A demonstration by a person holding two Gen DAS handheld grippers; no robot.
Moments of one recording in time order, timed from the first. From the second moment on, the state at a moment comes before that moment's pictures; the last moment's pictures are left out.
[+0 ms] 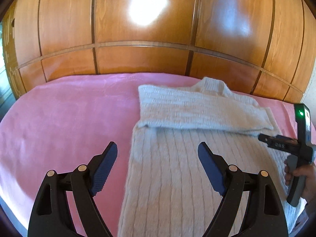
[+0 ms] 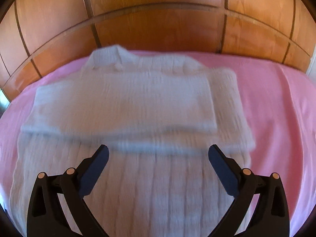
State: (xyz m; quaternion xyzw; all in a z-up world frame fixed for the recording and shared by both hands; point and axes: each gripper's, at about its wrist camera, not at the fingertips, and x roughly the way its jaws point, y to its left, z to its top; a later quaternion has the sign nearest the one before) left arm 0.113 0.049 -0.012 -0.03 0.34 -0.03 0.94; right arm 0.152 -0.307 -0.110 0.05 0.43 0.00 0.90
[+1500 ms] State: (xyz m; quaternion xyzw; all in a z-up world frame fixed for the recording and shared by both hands) left arm 0.128 0.113 -0.038 -0.26 0.42 -0.18 0.85; right arm 0.071 -0.376 -0.079 0.23 0.42 0.11 0.87
